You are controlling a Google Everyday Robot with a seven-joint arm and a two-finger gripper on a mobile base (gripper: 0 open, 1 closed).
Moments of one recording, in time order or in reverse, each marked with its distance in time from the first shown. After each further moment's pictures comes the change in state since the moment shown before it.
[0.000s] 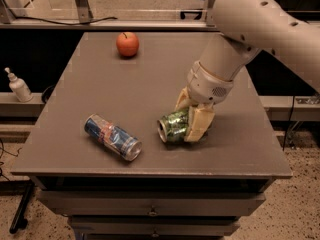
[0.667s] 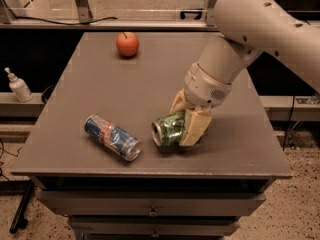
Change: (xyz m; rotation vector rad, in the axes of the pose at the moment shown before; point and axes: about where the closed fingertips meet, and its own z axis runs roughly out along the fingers) arm -0.020 0.013 0.000 -0.012 -0.071 -0.023
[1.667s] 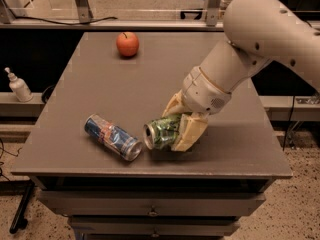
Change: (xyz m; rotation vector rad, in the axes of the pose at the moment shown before) arm -0.024 0.012 0.003 0.058 -0.111 -0.042
